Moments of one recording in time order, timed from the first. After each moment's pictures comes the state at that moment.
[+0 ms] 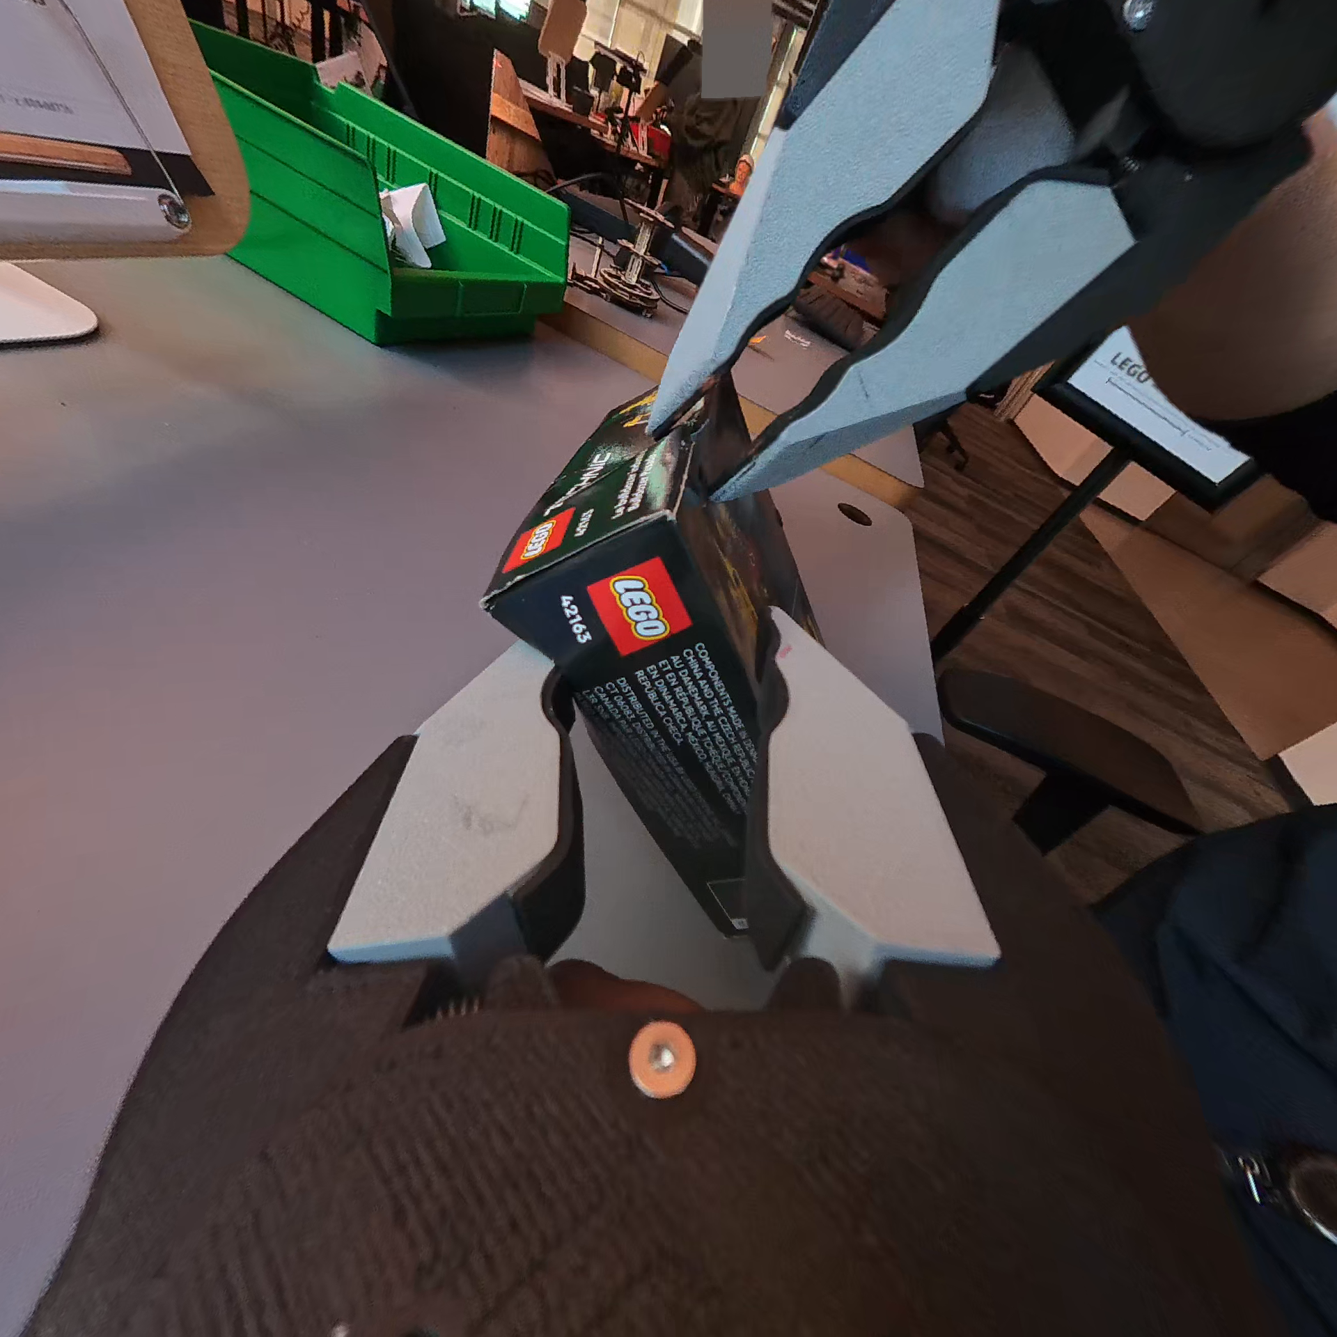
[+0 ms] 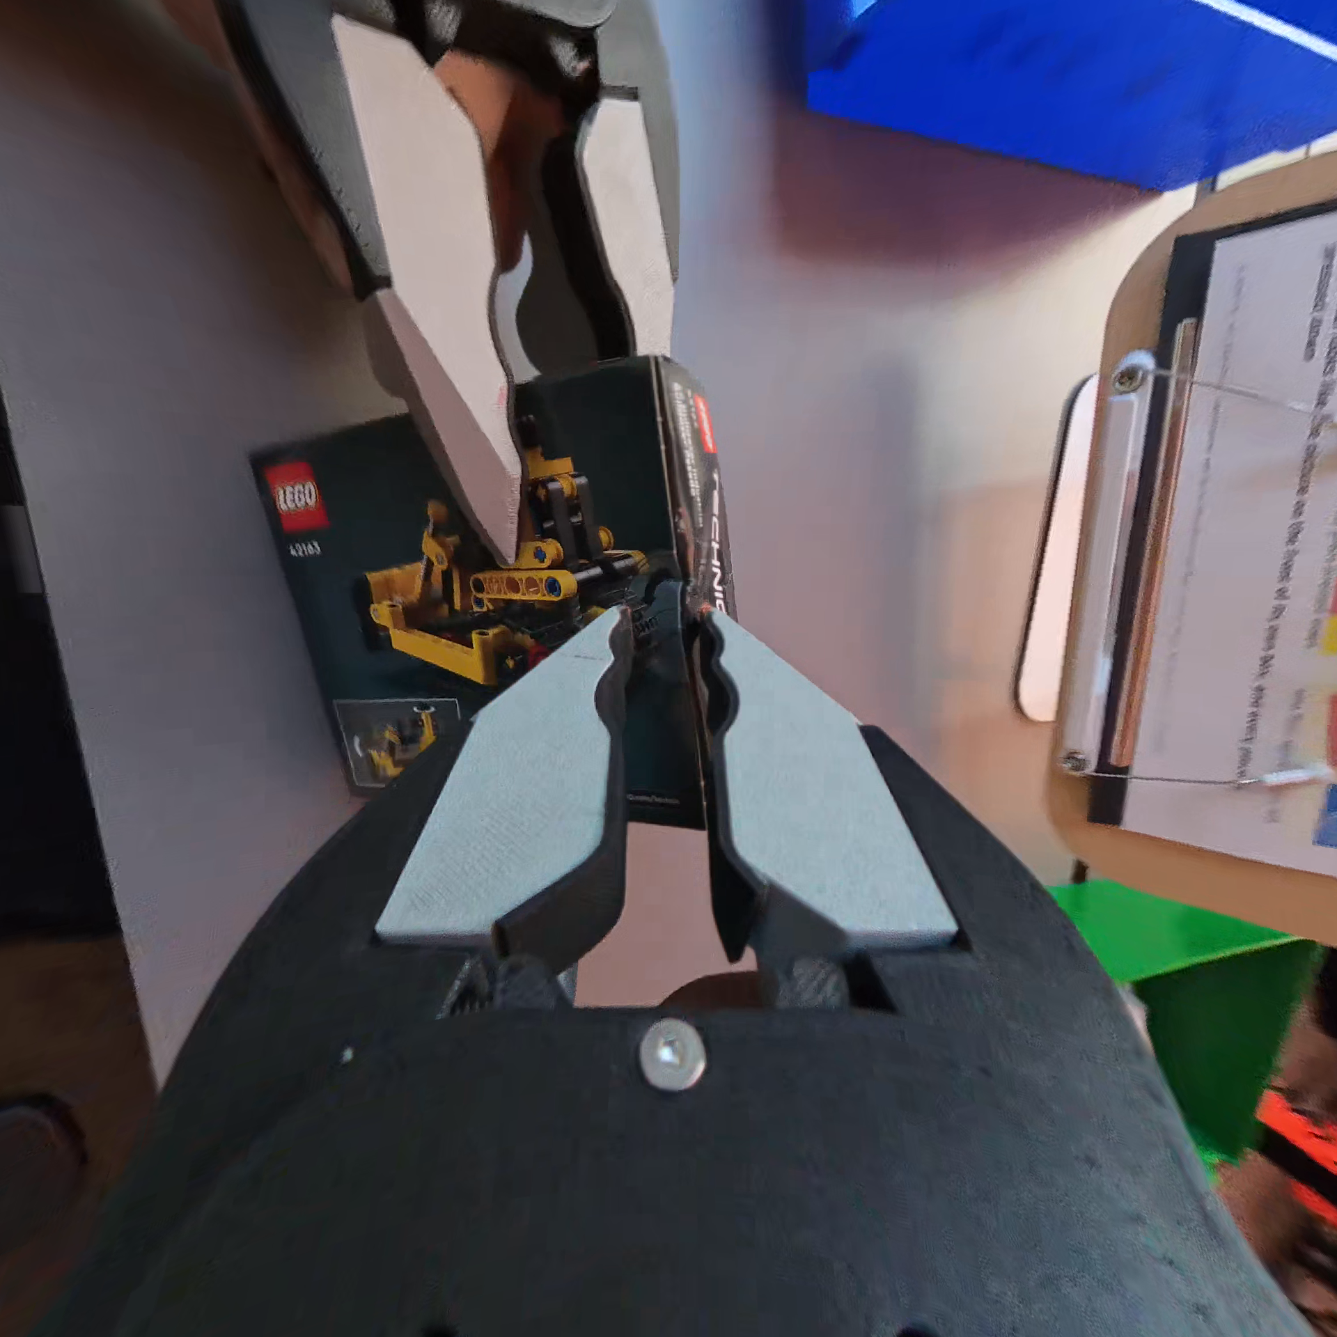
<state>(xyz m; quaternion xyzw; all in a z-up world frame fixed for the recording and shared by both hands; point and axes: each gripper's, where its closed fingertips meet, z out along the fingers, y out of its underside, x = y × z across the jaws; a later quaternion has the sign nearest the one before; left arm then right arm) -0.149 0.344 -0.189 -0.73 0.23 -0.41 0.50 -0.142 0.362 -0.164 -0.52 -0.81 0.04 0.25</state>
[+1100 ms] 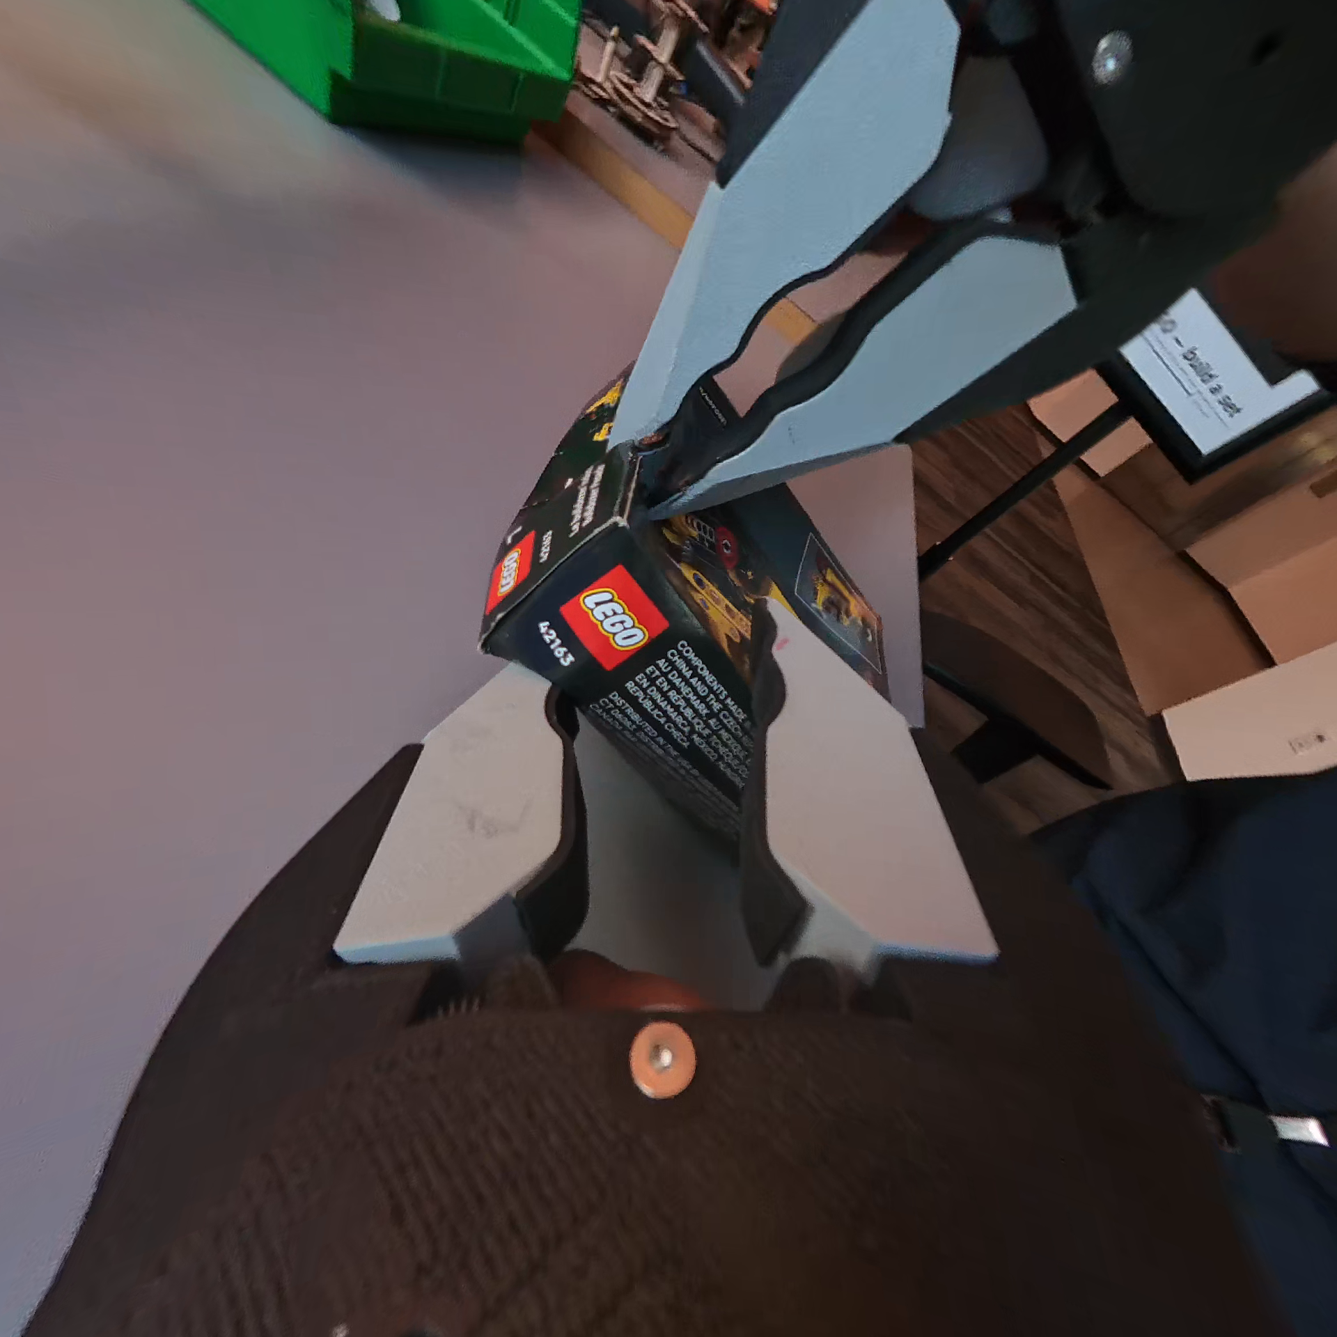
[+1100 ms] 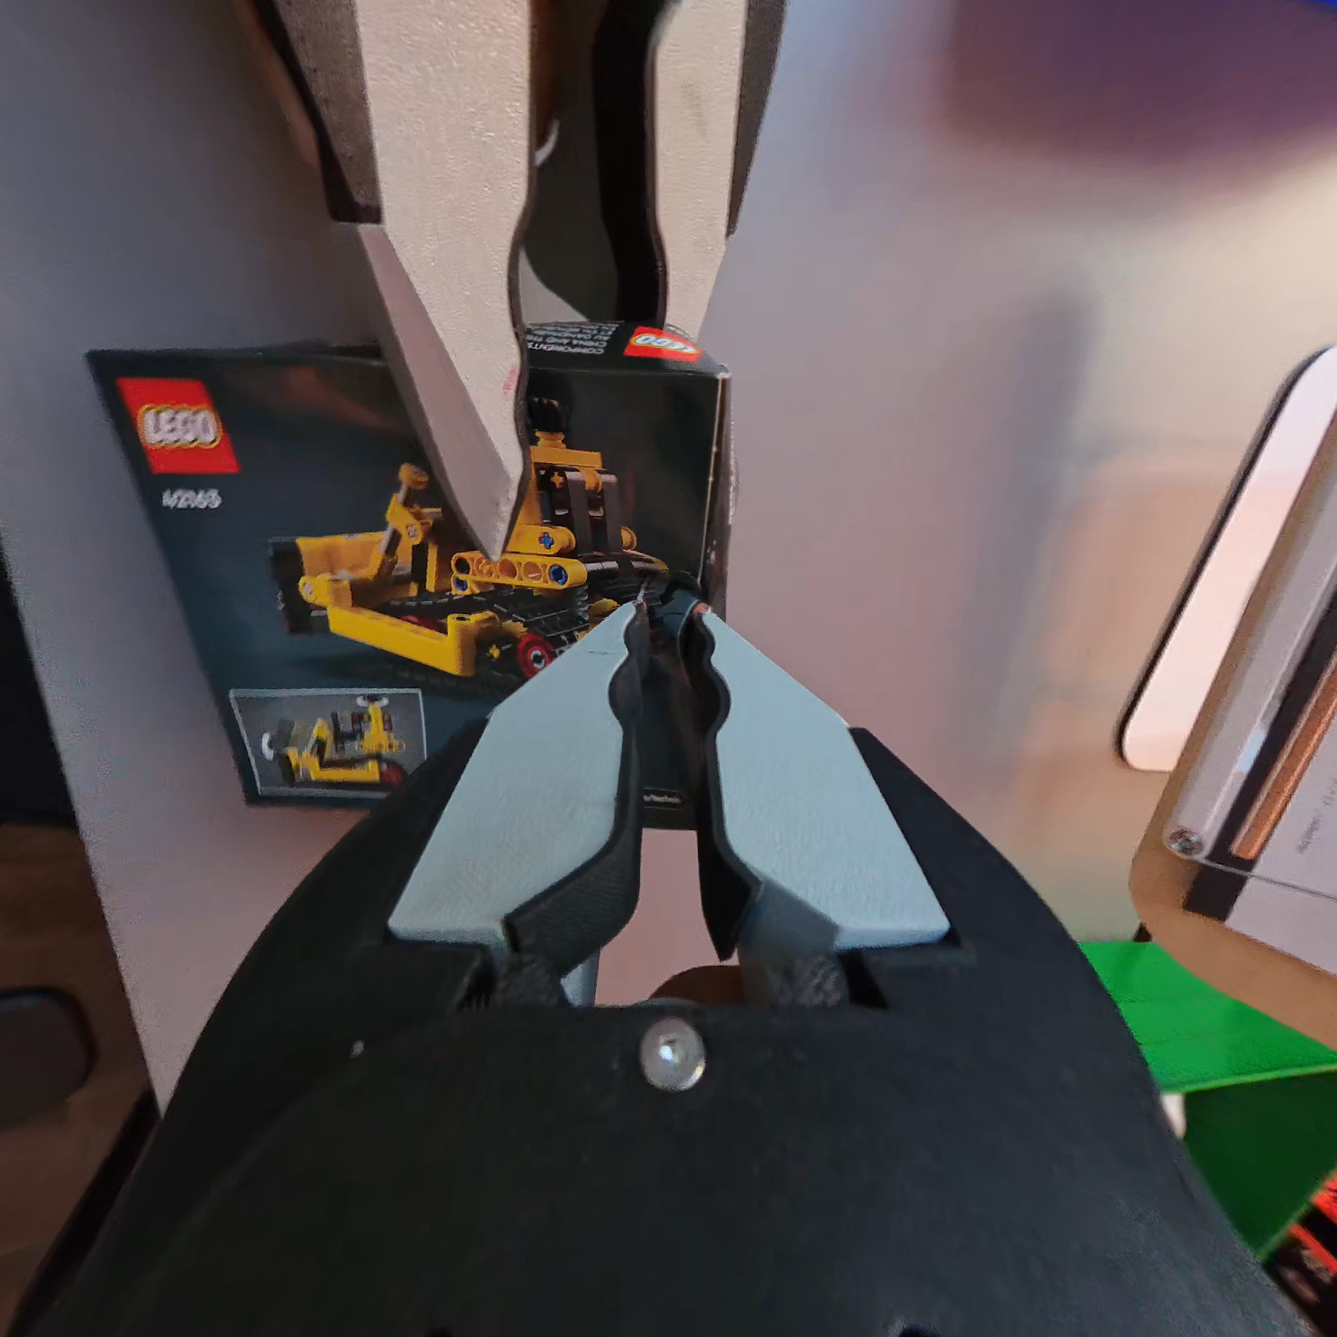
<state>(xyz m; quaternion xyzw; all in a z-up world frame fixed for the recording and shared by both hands) -0.146 0.341 -0.217 -0.78 0.21 -0.43 0.40 -0.144 0.370 -0.210 -0.52 -0.84 0.03 0.17</state>
